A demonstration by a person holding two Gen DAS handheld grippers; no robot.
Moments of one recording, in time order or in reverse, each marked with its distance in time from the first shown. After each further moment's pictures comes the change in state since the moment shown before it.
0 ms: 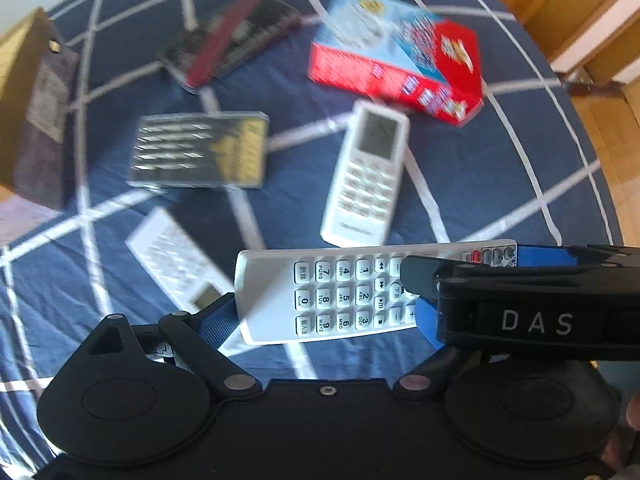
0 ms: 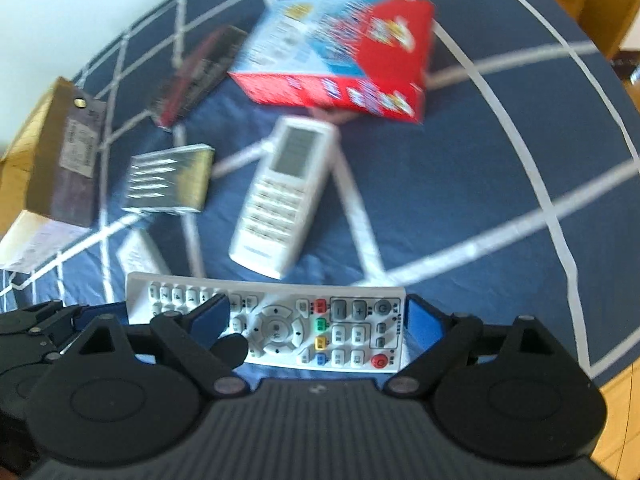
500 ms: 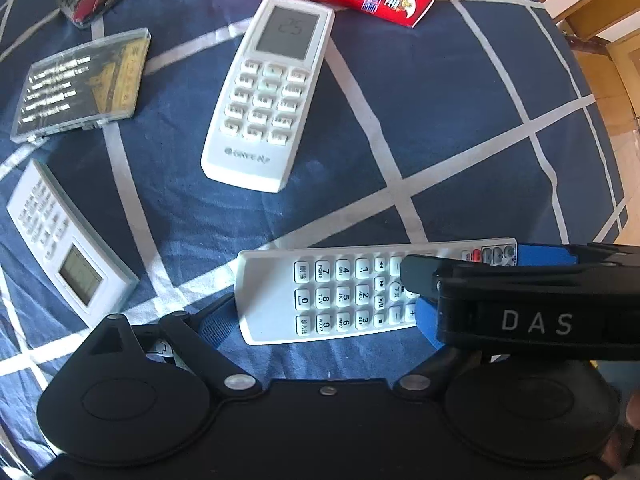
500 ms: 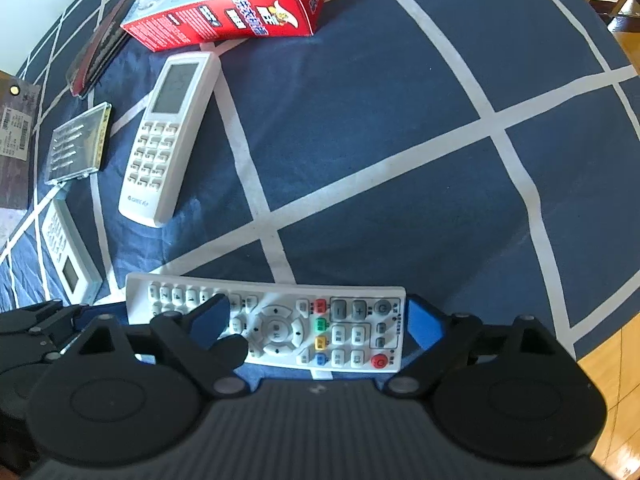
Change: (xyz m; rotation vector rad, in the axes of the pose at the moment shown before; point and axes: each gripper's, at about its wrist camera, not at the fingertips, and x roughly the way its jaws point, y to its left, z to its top) left arm 0.070 -0.050 -0.020 0.060 0.156 -0.073; right arm 0.020 -0.095 -0.028 0.103 0.119 -0.068
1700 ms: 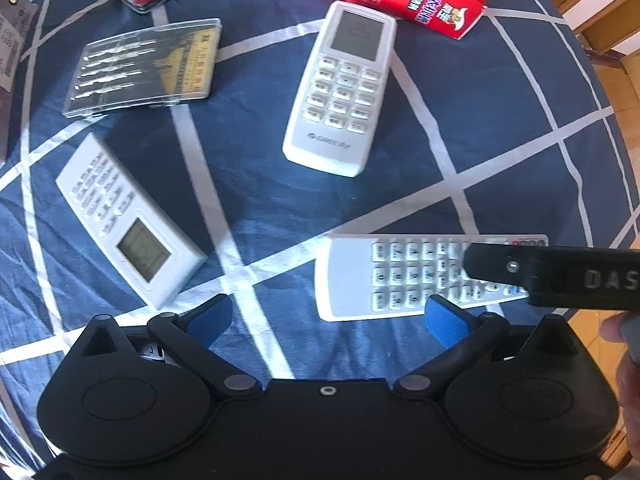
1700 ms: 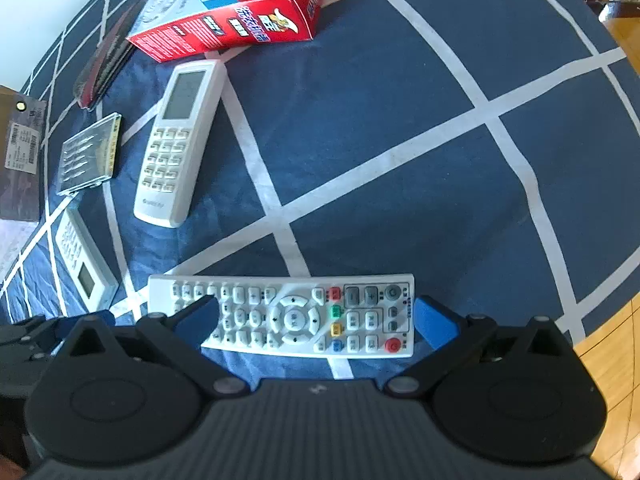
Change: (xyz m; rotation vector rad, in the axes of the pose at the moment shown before) left arm -0.007 0.024 -0.015 -0.036 -0.024 0.039; right arm 0.014 0.015 -0.013 0.040 -0.004 0.016
